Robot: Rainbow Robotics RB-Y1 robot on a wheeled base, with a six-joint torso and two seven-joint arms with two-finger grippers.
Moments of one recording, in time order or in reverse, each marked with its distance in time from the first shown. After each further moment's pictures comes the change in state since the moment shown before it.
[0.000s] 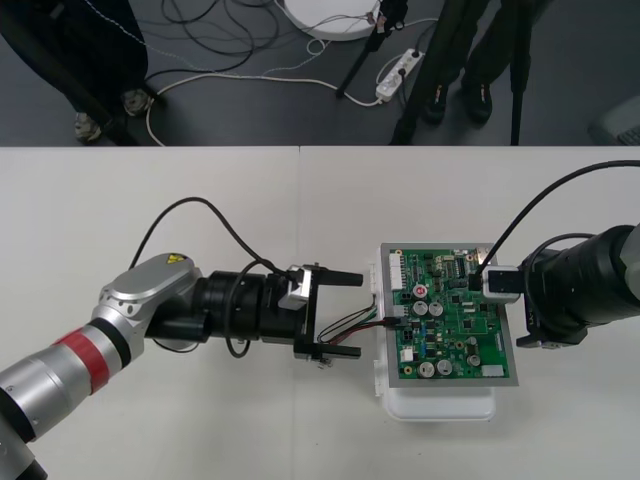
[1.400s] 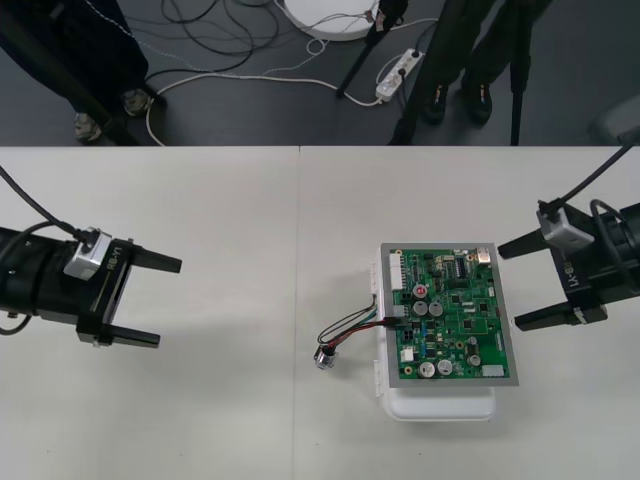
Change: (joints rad) right arm -0.001 -0.105 -0.098 0.324 -1.148 0.040 0.760; left arm 0.295 0.433 0.594 -0.404 -0.361 -0.347 0.516
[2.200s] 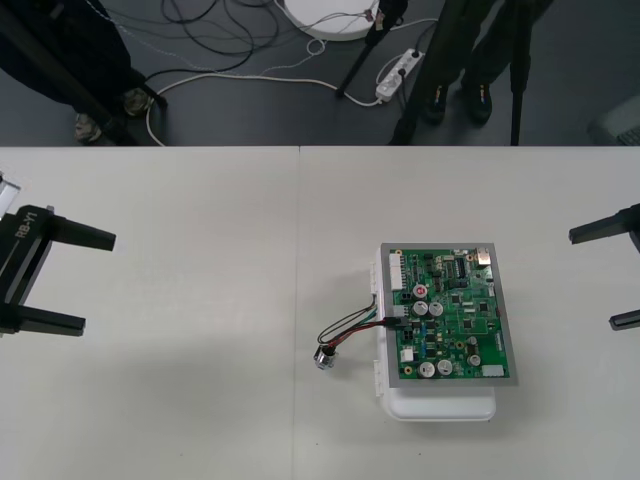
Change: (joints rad) right arm 0.160 0.039 -0.302 0.256 -0.228 -0.401 0.394; left arm 0.155 0.186 0.267 -0.304 0.069 -0.015 0.321
